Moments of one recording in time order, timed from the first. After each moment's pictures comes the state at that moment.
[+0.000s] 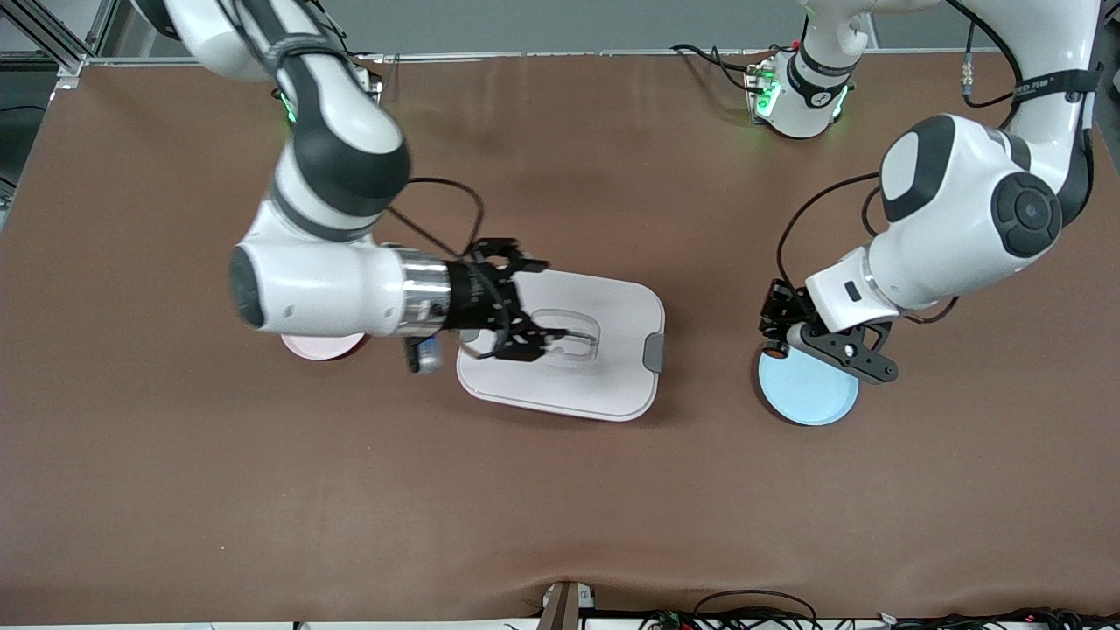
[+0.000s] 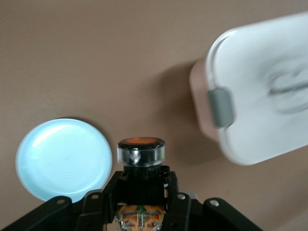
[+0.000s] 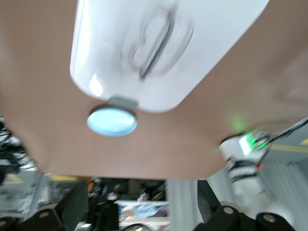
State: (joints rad) left arm -0.02 0.28 -0.25 -1.67 -0.16 1.96 0.27; right arm 0.45 0.63 -0.05 -1.06 0.86 1.70 1.53
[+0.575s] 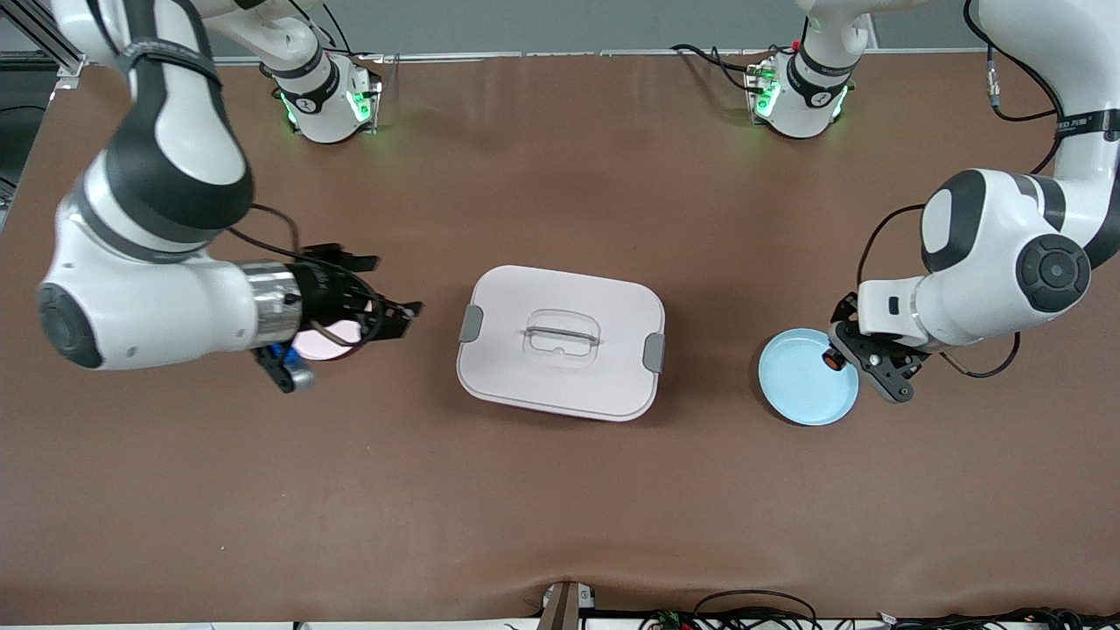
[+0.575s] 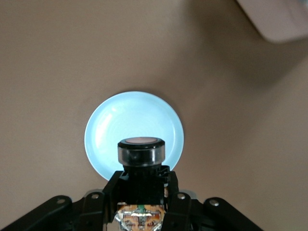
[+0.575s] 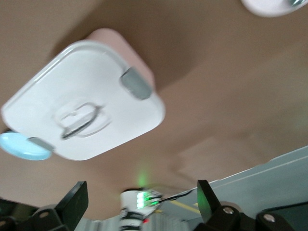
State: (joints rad) left arm 0.11 0.33 -0.25 -1.74 0.00 1.99 0.83; right arm 0.25 0.57 -0.05 -1.05 0.57 1.26 0.98
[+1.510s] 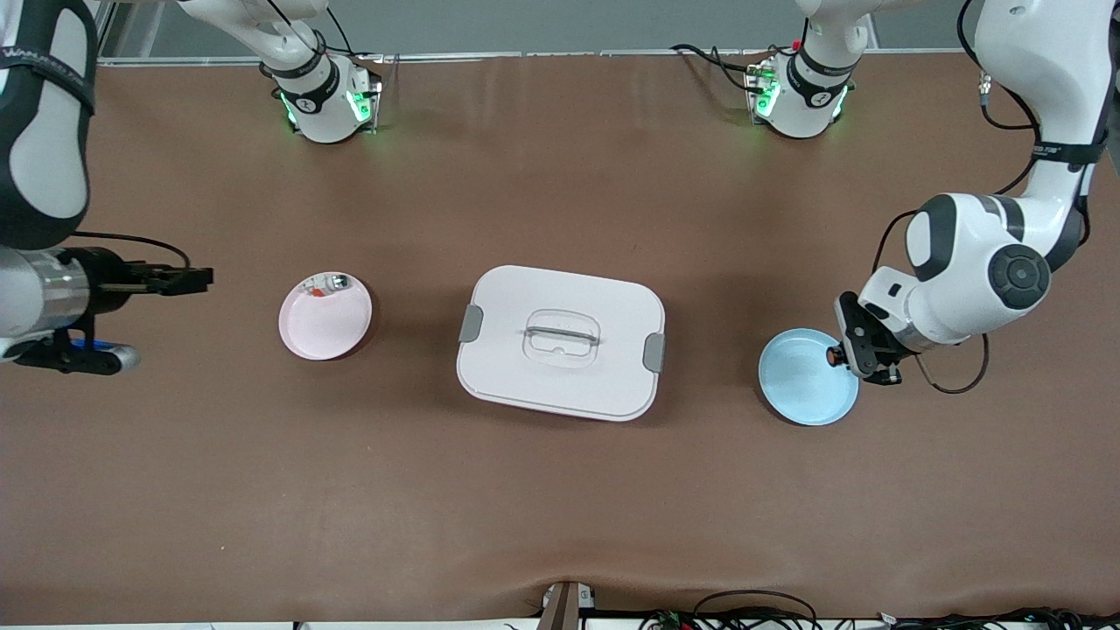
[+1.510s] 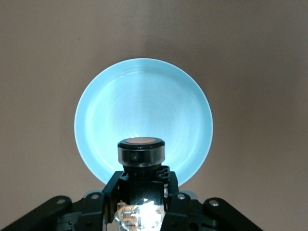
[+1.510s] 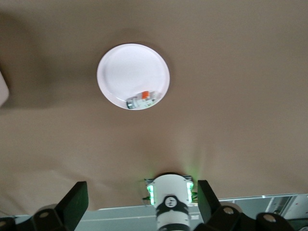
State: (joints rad) left arm 0.18 0.35 -0.25 -2.01 0.03 2.37 1.42; right arm 0.01 0.50 -0.05 -1.05 0.05 1.05 0.06
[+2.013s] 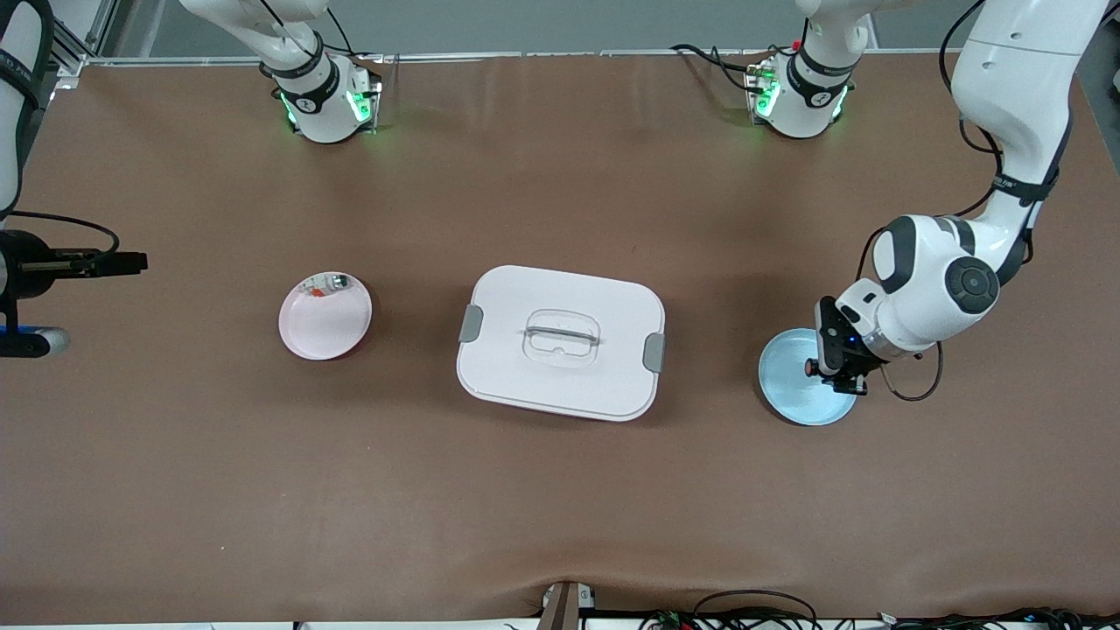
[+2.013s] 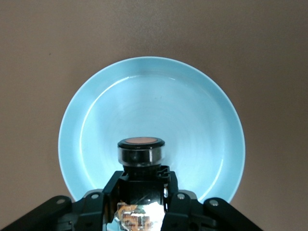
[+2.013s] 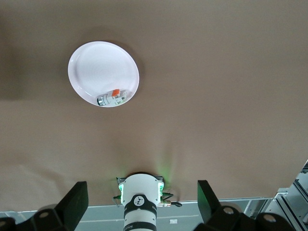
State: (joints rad) left arm 0.17 0.47 -0.25 -2.05 0.03 2.59 1.61; right arm -0.04 0.47 -0.04 -1.05 -0.03 1.03 -0.07
